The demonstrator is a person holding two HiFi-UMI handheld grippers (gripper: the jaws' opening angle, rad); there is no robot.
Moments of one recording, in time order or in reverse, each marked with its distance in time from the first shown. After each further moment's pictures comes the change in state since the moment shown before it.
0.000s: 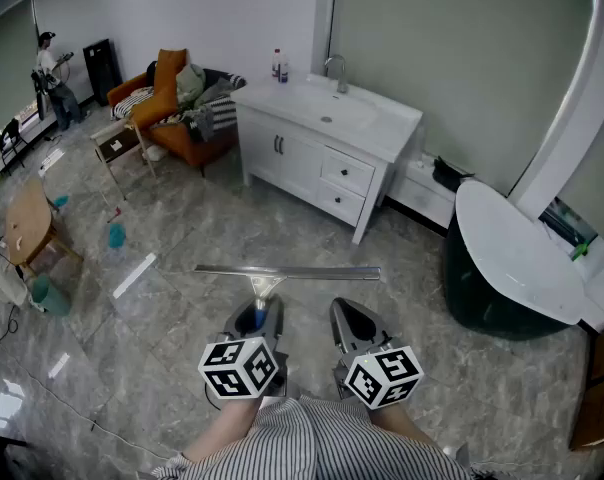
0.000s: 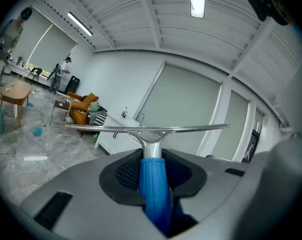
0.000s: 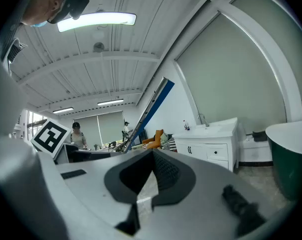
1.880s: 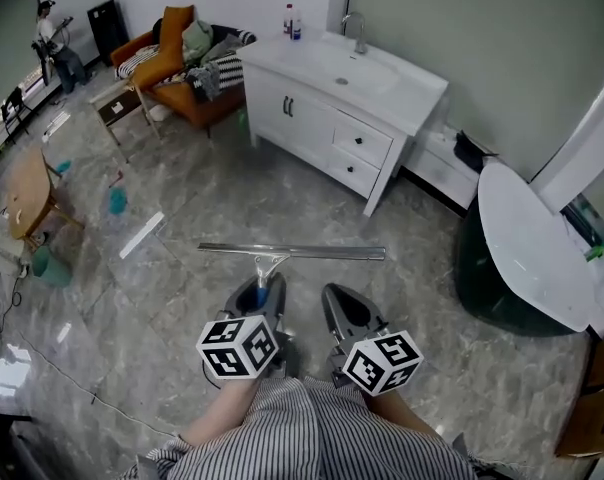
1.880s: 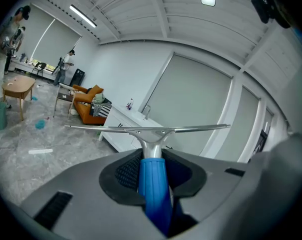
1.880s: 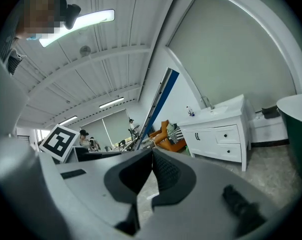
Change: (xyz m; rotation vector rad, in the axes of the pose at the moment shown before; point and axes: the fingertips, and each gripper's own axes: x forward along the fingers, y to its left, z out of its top) left arm 0.091 0.035 -0.018 -0.034 0.078 0.067; right arm 0.076 -0.047 -0.037 0.171 0.093 0.119
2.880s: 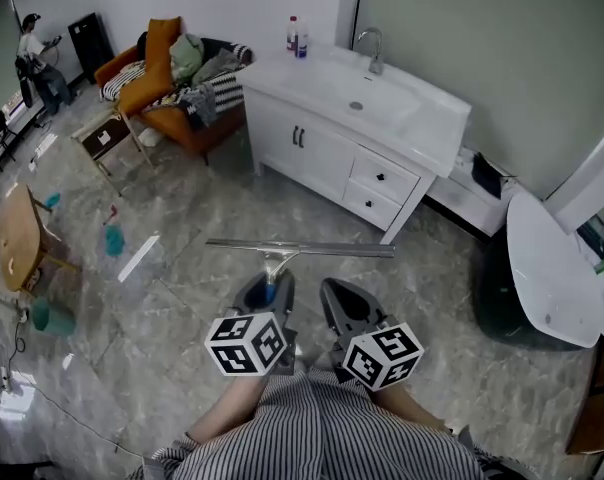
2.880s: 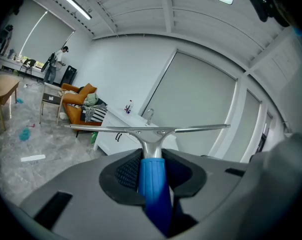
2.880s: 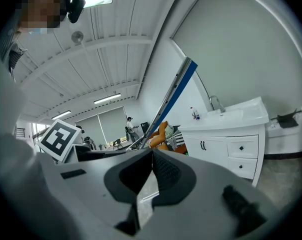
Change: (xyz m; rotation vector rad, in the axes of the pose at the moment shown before) left arm 0.178 0.134 0.151 0.026 0.015 -0.073; right arm 0.263 -0.032 0.070 -0.063 0.002 -0.030
